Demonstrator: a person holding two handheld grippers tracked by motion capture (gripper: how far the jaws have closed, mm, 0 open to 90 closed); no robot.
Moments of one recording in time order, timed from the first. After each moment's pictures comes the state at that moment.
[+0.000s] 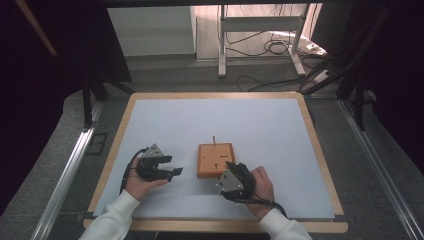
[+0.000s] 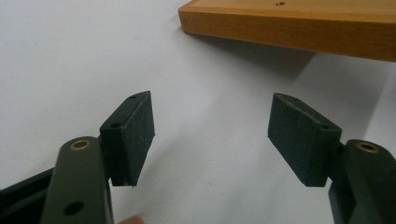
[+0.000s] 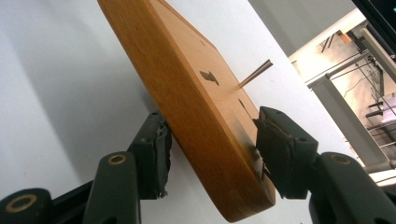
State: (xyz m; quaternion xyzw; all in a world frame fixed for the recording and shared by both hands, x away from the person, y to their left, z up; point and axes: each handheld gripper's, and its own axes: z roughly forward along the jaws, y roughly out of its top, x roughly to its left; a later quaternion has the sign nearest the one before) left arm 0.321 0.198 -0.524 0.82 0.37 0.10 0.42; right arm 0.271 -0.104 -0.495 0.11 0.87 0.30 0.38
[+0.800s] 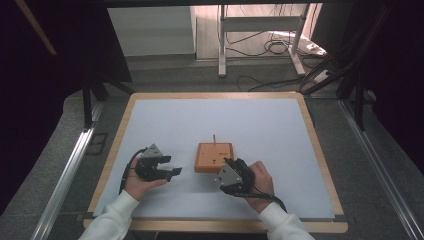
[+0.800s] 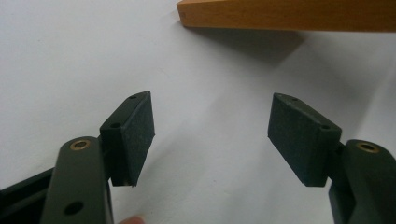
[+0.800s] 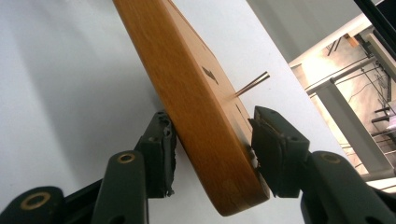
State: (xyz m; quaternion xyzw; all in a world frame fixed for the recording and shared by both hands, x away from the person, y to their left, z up) left arm 0.321 0.200 -0.526 0.82 0.38 0.10 0.42; right arm 0.282 -0.100 -0.483 0.10 0.87 0.30 0.37
